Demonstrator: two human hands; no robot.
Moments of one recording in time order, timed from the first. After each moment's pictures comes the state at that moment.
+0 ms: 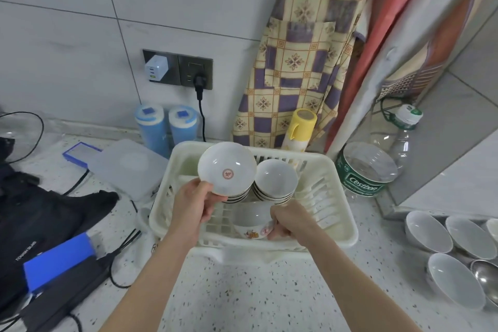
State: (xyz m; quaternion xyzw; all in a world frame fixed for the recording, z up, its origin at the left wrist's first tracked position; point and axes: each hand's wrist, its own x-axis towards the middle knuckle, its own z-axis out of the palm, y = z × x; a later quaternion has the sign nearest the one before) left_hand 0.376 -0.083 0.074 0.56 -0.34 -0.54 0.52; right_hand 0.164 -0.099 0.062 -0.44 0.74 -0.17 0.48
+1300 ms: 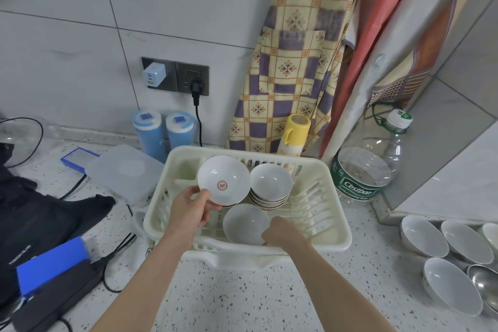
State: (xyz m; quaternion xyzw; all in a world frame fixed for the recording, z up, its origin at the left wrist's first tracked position) left_hand 0.372 -0.088 0.054 0.61 -0.32 -0.52 0.50; right_hand 0.165 -0.107 0.015 -0.55 0.75 0.04 0.36
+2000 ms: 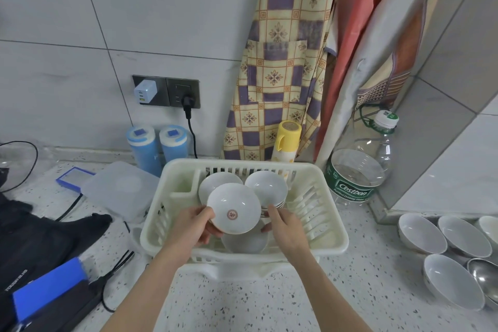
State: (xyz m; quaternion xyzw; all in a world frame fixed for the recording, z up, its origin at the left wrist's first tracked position) left_hand 0.373 -0.089 0.049 0.63 -0.41 -0.55 0.37; right_hand 0.159 -0.078 0.046 -0.51 0.69 -0.33 0.38
